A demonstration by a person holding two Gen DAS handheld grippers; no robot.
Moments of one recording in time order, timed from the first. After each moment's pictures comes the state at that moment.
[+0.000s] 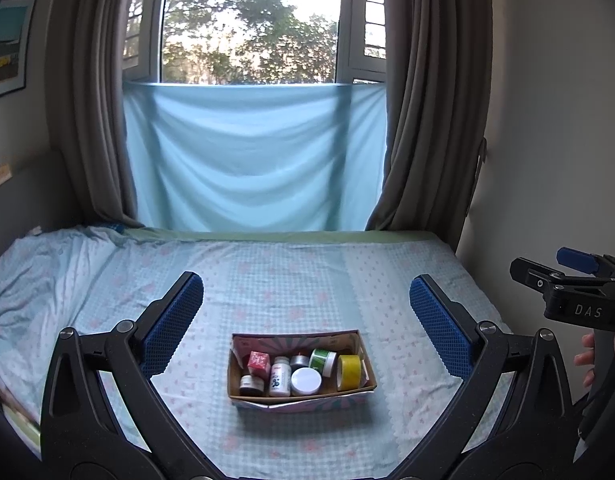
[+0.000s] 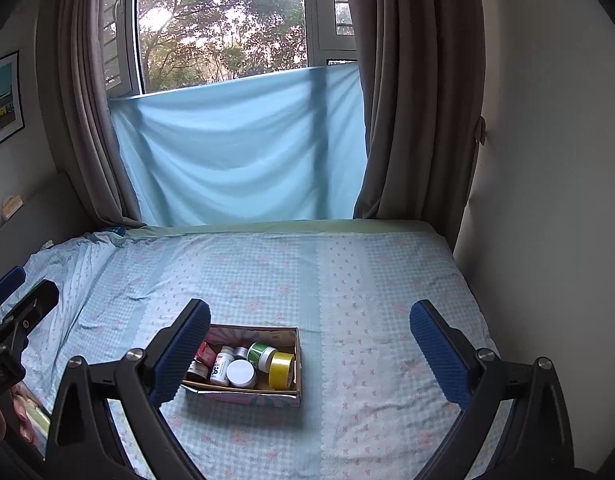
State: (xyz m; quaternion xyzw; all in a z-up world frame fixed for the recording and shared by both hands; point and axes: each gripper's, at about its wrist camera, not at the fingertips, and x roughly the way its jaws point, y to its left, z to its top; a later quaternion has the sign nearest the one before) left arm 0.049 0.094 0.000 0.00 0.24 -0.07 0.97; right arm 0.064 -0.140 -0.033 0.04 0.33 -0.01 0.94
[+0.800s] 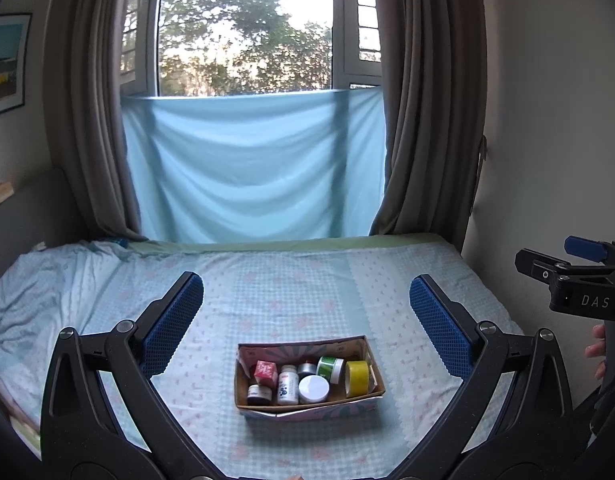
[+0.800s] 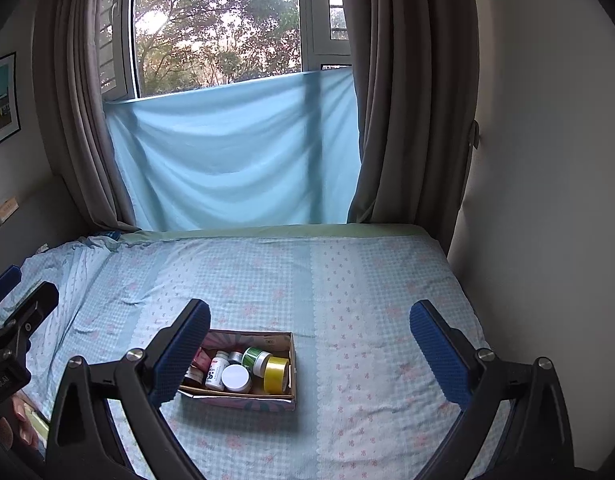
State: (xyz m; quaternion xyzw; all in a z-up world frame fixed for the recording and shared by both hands) left arm 0.048 0.084 -0.001 0.02 0.22 -0.07 0.97; right arm 0.063 -0.140 -0.031 0.04 0.32 -0.02 0.95
